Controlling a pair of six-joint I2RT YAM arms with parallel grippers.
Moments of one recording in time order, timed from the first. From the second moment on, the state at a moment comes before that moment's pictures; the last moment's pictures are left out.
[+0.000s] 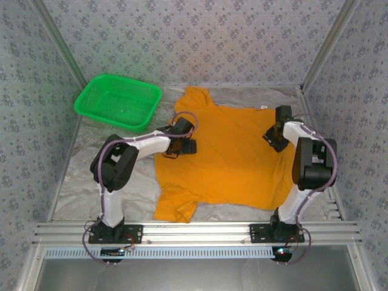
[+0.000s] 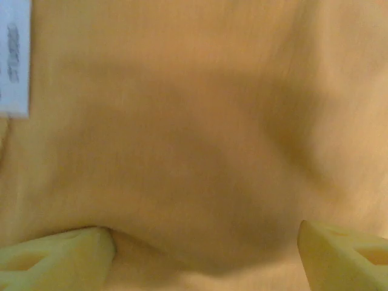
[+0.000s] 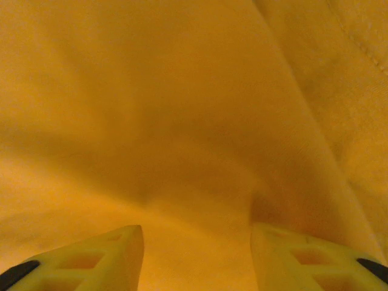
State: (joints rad) left arm -0.66 1.97 1.30 -0.43 -0.09 -0.64; right arm -0.10 1.82 1.14 -0.57 0.03 0.77
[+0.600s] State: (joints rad) left arm -0.59 2.66 2.45 -0.71 -0.03 -0.44; right arm 0.30 1.53 0.83 -0.72 -0.04 1.04
